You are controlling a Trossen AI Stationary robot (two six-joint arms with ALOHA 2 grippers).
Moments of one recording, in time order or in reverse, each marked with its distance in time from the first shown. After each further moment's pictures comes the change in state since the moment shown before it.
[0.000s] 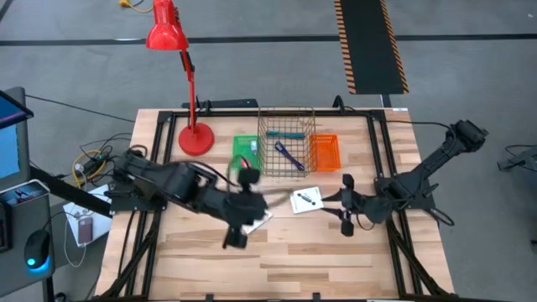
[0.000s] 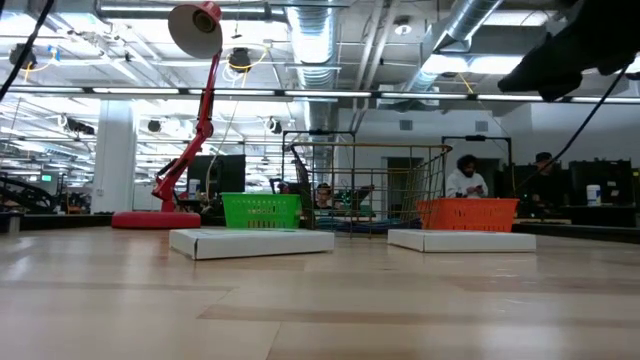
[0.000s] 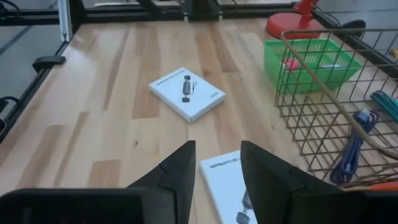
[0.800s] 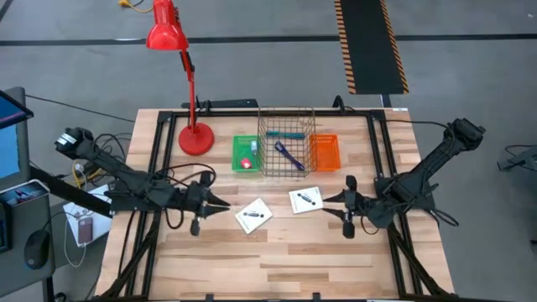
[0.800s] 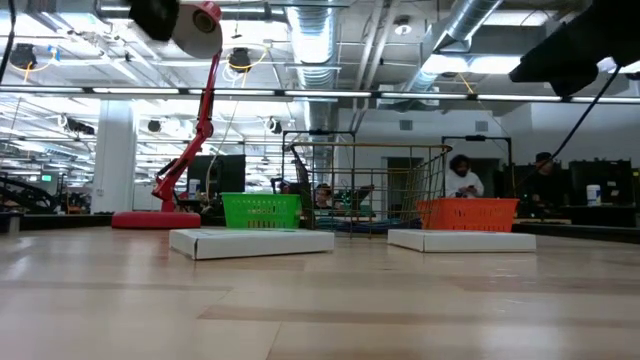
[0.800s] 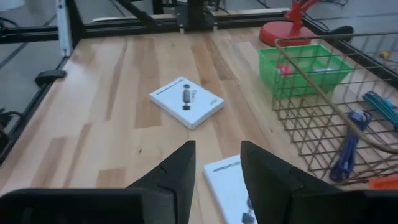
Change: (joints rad) left arm -0.063 -0.934 -1.794 1.562 -0.066 -0.133; right arm 0.059 0.008 0.000 0.002 0.096 0.065
